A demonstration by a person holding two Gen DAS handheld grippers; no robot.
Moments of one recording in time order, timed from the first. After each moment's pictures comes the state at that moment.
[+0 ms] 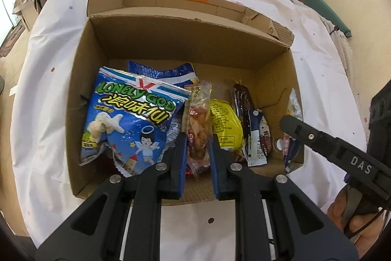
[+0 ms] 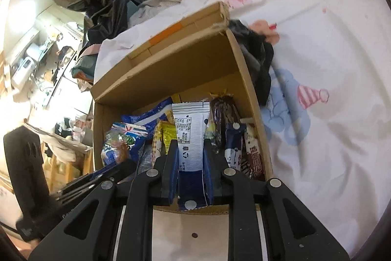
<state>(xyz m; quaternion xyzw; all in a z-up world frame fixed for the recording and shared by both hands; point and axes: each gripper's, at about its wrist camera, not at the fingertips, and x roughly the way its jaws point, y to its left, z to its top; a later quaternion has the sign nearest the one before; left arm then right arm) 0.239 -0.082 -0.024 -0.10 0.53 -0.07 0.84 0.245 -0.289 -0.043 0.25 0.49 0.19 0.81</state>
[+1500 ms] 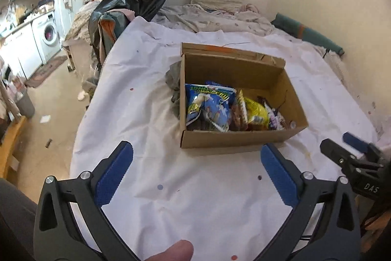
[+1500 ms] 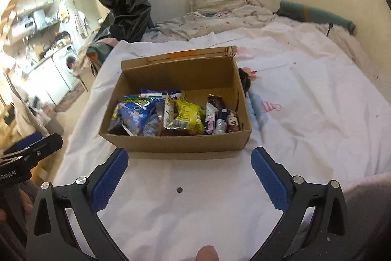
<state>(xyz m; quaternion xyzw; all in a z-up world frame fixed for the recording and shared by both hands) 0.059 -0.004 0.031 -0.03 0.35 -0.01 0.94 0.063 -0.239 0.008 0.05 0.34 0.11 0.93</state>
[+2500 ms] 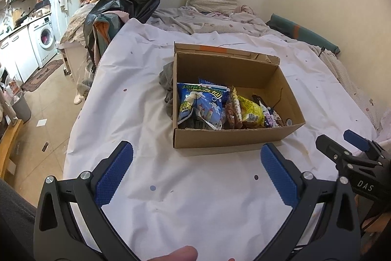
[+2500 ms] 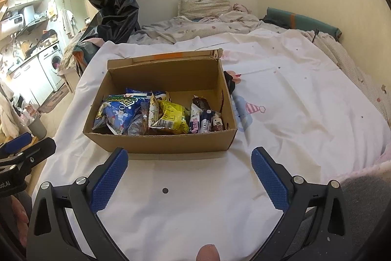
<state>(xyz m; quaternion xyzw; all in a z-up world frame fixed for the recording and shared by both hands) 0.058 -0.010 0.023 -0.04 0.35 -0.02 0.94 0.062 -0.240 0.003 0.04 0.34 0.07 0.94</state>
